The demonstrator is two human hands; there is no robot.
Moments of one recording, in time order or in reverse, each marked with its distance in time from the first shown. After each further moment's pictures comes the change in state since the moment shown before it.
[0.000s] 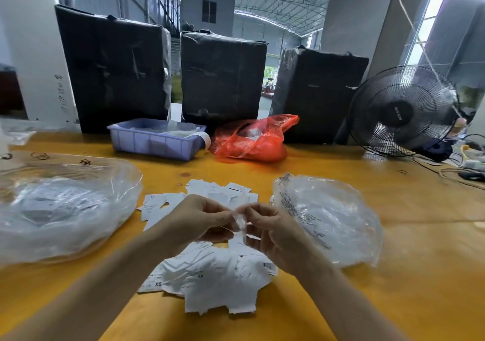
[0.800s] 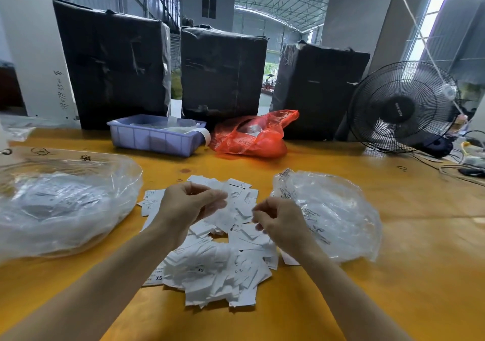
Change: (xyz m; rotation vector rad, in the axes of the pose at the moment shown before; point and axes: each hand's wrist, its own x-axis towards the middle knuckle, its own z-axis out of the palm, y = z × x) left_hand 0.004 0.000 -0.001 -0.368 0.321 0.096; right_hand 0.003 0.003 -0.015 -0.864 0.339 -0.293
